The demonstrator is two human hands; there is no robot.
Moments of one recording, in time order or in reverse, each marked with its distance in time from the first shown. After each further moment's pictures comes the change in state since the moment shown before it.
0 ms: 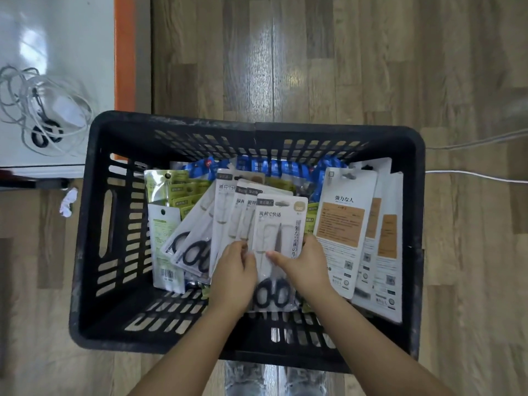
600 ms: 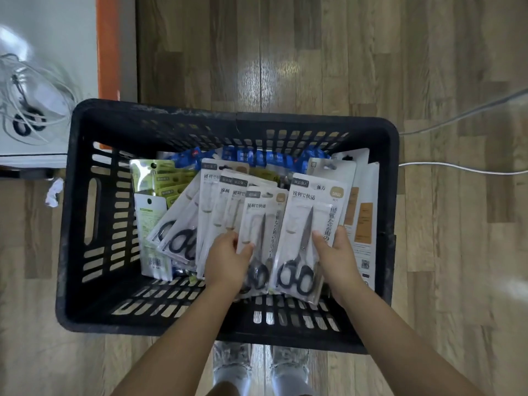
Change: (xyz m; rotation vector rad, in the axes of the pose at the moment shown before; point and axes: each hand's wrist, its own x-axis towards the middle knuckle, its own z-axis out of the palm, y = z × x) left_hand 0.000 0.012 0.015 -0.029 -0.007 -0.079; right_hand -0.021 0.012 -0.070 0.395 0.028 0.125
